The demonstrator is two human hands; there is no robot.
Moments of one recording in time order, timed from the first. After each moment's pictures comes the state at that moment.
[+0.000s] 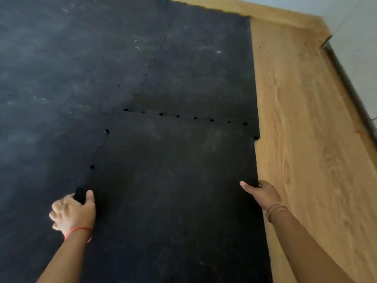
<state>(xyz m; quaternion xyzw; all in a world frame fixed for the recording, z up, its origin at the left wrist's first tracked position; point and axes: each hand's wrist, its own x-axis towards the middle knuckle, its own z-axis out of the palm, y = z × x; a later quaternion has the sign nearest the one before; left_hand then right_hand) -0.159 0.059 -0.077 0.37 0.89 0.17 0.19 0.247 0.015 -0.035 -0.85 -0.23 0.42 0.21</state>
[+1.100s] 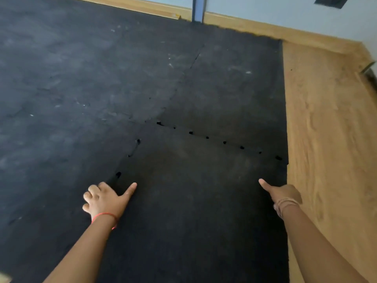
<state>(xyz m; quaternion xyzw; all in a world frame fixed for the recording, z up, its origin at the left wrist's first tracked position) -0.137 0.084 -0.063 0.43 0.88 0.09 0.17 0.261 0.094 -0.044 -0.92 -0.15 0.30 0.20</state>
